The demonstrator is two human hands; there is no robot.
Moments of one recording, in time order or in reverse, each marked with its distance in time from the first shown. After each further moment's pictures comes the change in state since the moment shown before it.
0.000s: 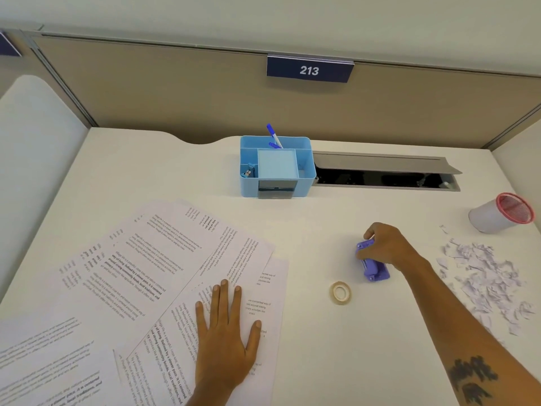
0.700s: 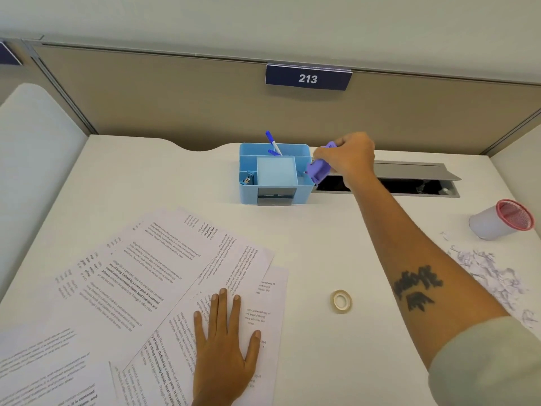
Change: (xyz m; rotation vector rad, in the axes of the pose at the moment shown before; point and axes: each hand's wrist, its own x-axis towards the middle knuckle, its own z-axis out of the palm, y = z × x) left_hand 0.000 -0.001 0.005 -0.051 0.003 -0.002; right_hand 0.021 -0.189 -0.091 0.588 0.448 -0.105
